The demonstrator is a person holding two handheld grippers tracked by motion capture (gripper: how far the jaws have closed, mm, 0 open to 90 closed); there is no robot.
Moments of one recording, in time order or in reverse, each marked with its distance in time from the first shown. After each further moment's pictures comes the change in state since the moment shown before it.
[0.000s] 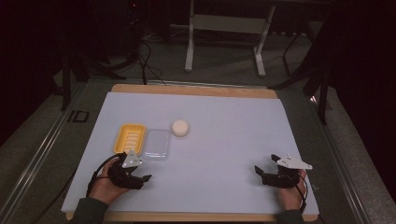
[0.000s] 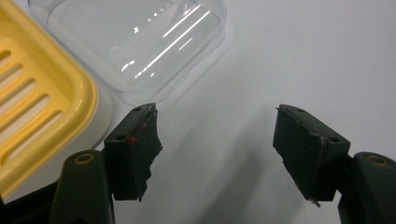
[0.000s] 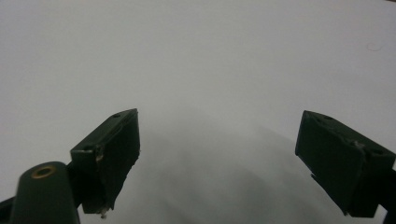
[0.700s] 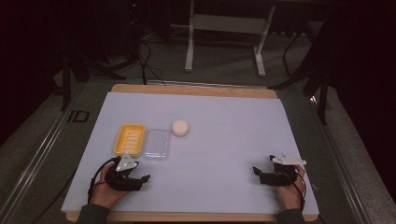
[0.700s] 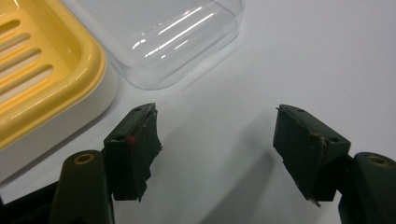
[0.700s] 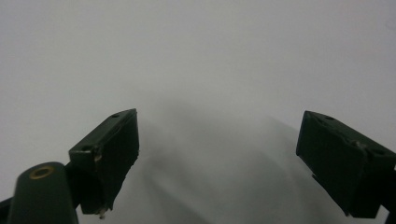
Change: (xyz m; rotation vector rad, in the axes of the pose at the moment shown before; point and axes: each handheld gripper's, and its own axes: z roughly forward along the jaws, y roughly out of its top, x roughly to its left) left arm 0.001 -0.020 0.005 -0.079 0.015 -0.116; right arm 0.000 0.003 0.008 0.084 0.004 -0.009
